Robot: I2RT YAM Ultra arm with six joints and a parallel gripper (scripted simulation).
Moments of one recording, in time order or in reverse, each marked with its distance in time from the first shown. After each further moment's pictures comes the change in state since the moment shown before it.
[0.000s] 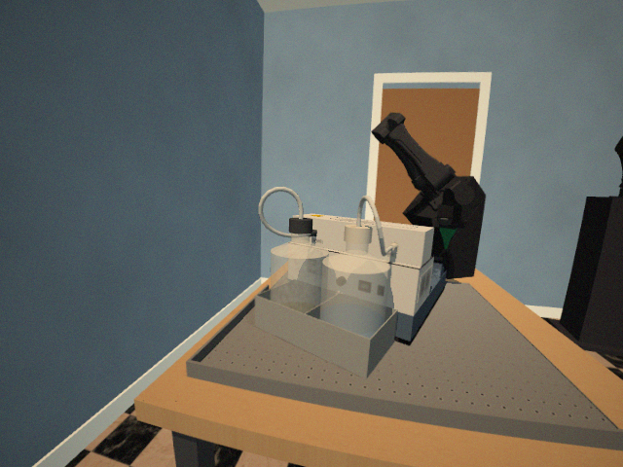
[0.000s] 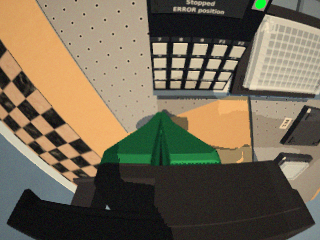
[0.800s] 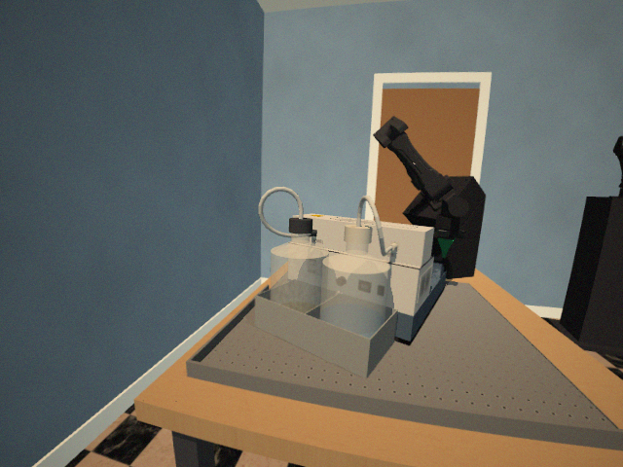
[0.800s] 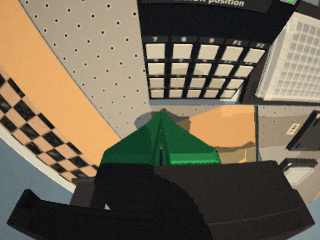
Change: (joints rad) arm -0.100 0.117 -0.008 0.190 -0.038 -0.110
